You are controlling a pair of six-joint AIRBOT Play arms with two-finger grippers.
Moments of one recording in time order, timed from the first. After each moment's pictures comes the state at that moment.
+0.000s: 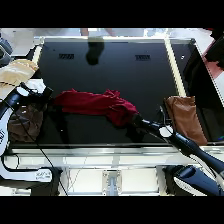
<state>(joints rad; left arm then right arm) 0.27 -1.49 1.06 1.12 -0.72 -1.88 0.46 -0.98 0.39 -0.47 0.22 1.61</state>
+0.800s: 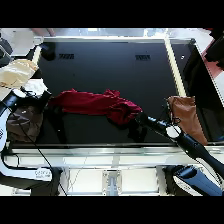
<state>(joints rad) 0.33 -1.54 1.06 1.07 -0.78 -1.85 0.38 -0.90 0.39 -0.58 0.30 1.60</state>
